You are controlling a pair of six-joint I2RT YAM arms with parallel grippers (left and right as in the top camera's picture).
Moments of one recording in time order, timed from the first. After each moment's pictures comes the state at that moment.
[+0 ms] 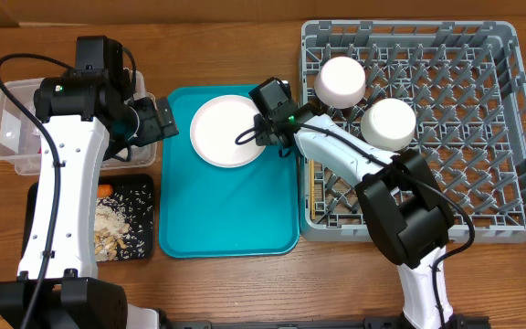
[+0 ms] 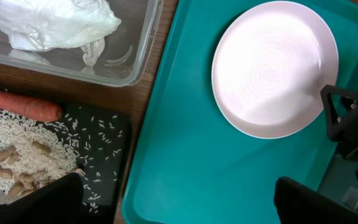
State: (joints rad) left arm 0.03 1.63 1.63 -1.29 0.05 -0.33; right arm 0.60 2.17 1.58 -0.48 0.13 0.47
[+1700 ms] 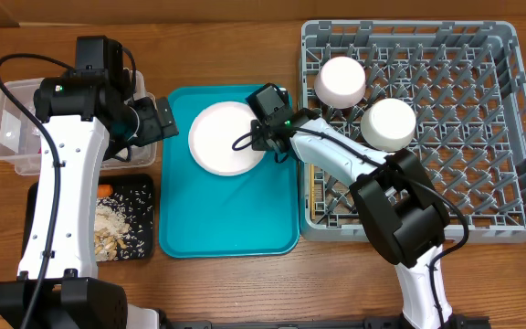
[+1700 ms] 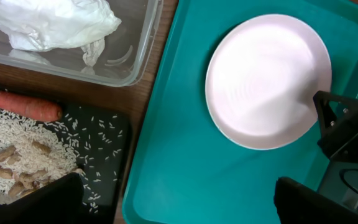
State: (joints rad) left arm 0.03 1.63 1.63 -1.29 0.05 -0.33; right arm 0.62 2.19 1.56 -0.47 0.10 0.54
